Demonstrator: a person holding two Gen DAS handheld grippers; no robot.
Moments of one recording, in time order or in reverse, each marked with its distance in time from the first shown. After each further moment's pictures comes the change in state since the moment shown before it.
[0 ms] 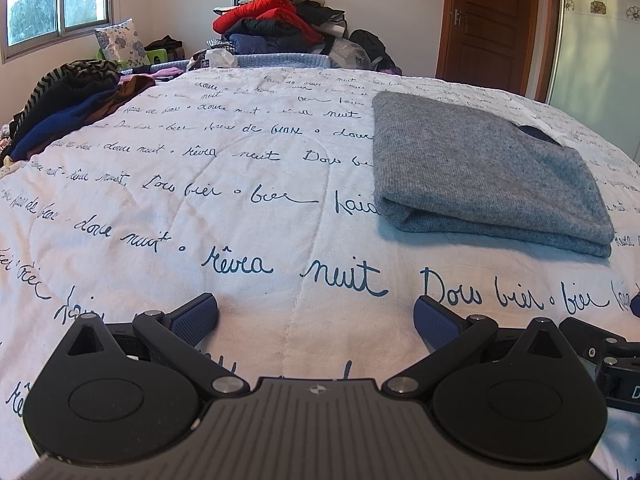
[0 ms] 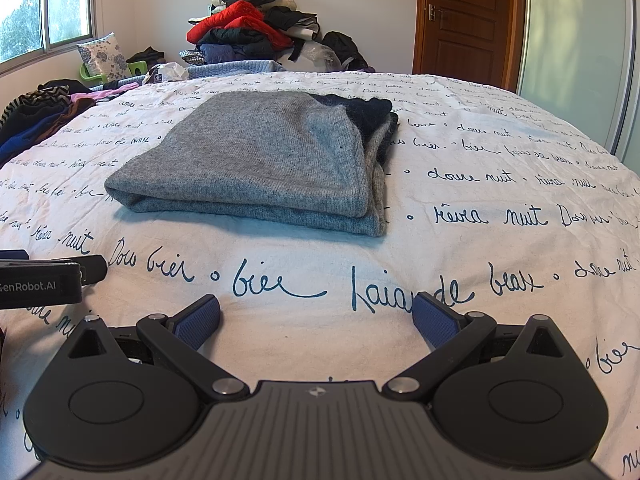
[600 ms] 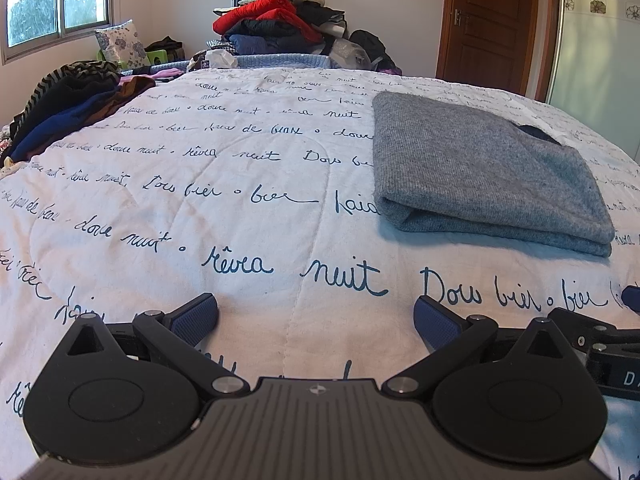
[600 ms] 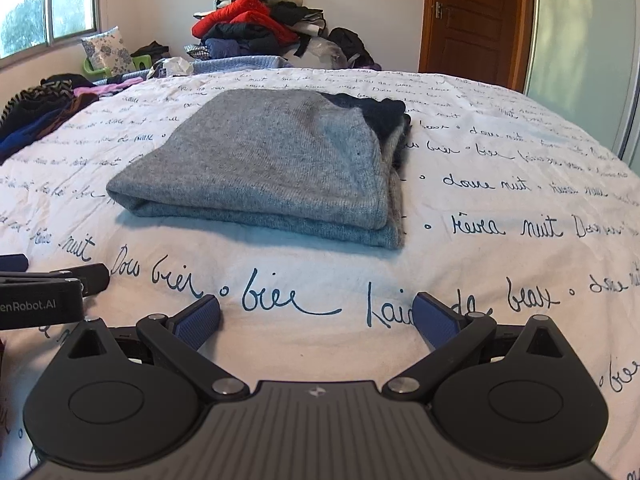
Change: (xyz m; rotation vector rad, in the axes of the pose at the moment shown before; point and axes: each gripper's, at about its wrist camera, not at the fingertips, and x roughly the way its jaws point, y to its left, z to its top) left arm -0.001 -0.001 -0.001 0.000 -0.002 0.001; right arm 0.008 0.005 0.008 -0.009 0.012 0.020
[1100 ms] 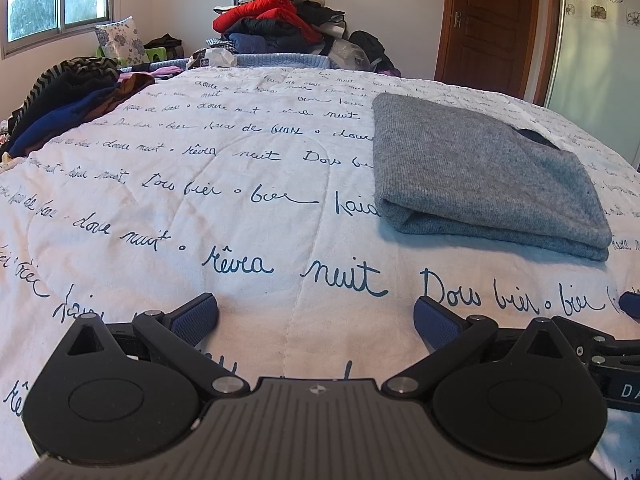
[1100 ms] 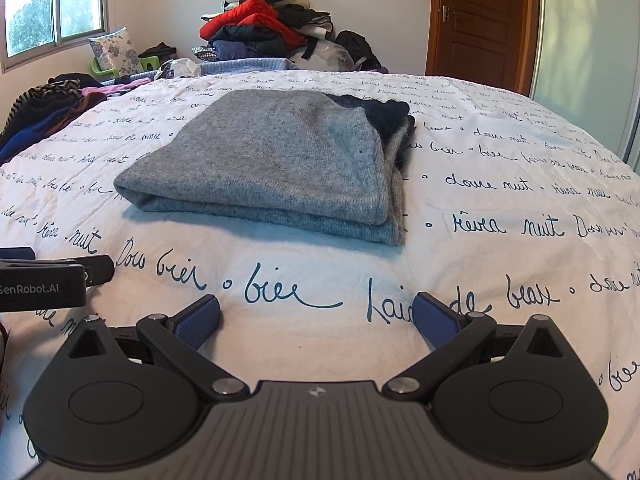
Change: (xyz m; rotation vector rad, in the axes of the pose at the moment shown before) left arm 0.000 0.003 0.001 -0.017 -0.001 -0.017; right arm -0.004 0.001 -0.005 -0.017 -0.008 0.010
